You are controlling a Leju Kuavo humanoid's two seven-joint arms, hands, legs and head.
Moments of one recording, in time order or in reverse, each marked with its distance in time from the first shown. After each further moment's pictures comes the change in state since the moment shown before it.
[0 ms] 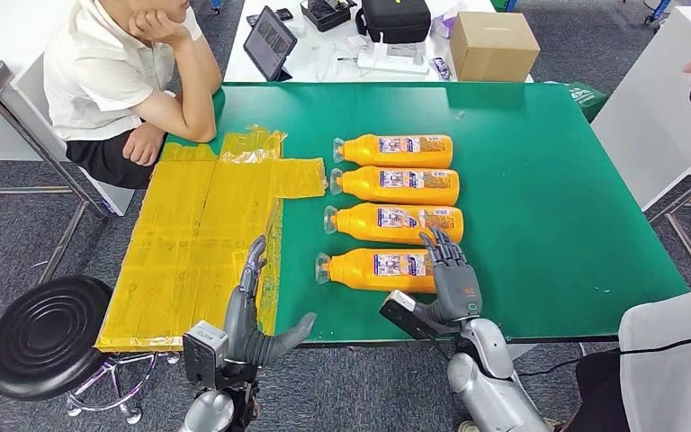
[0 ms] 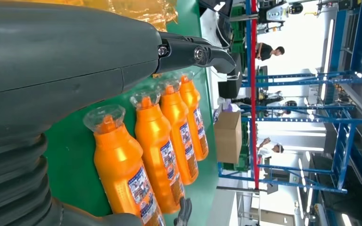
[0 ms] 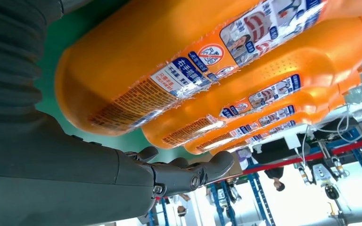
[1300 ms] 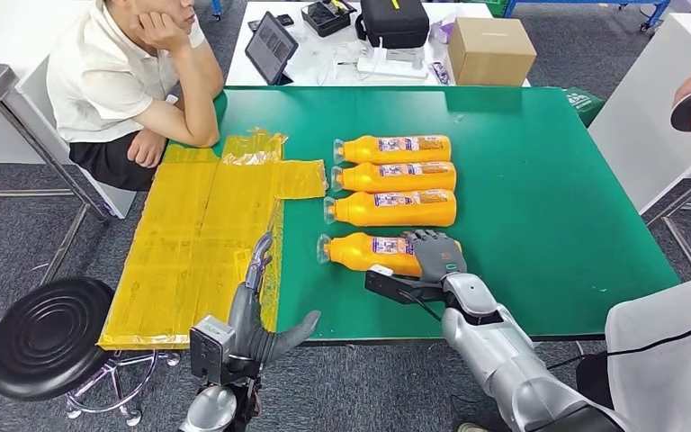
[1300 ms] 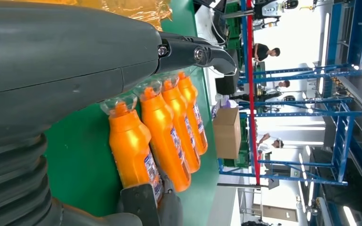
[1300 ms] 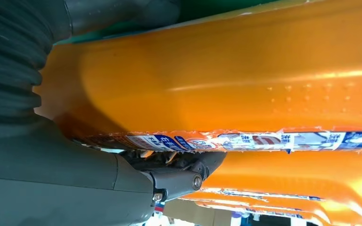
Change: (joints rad) left arm -0.021 0.000 -0.008 0.015 -0.019 0.001 0.016; right arm -0.282 -0.011 0.171 0.288 0.145 0.369 0.262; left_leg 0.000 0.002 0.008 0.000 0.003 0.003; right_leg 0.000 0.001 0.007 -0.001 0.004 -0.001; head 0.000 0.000
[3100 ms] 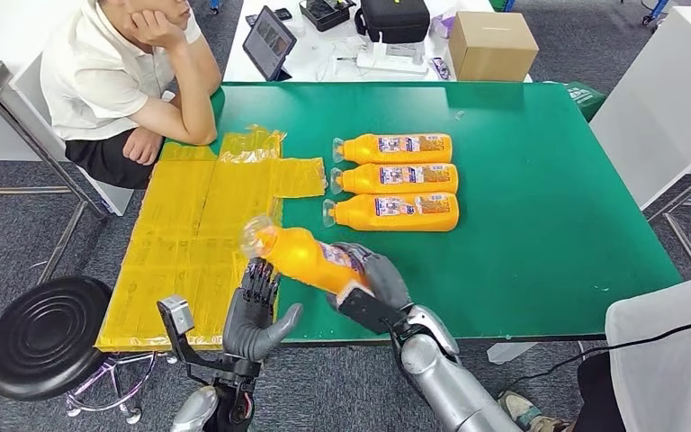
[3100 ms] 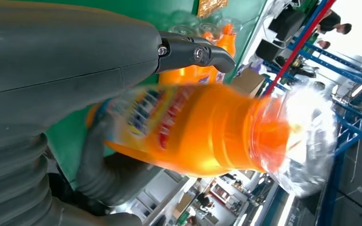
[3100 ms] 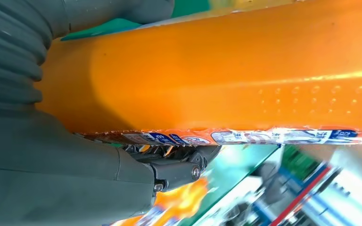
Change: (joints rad) left arm 0.014 -0.006 0.036 -0.005 0.531 -0.256 0.173; right arm 0.220 0.143 0.003 -0.311 -0.616 0.024 -0.448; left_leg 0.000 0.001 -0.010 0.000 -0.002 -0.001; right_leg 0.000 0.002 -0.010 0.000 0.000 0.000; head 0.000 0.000
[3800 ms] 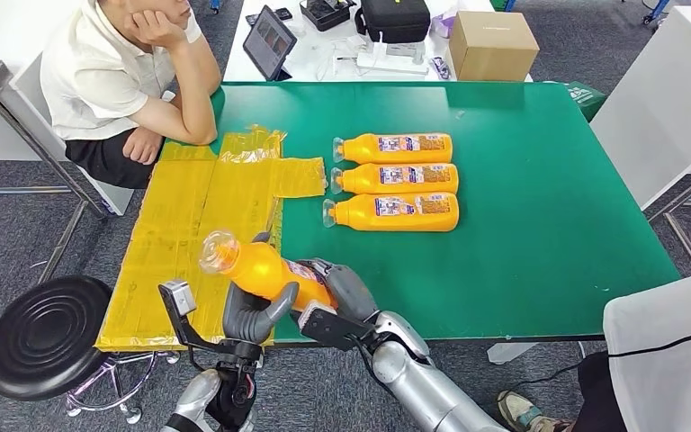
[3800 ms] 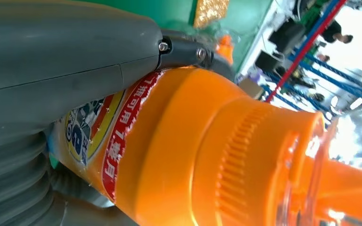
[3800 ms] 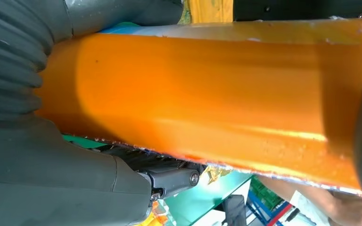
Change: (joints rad) left arm -0.066 -0.007 0.006 0.055 0.045 0.023 0.002; right arm -0.048 0.043 0.172 0.098 -0.026 0.004 -0.043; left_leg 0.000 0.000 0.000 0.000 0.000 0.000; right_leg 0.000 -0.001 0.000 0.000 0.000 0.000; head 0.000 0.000
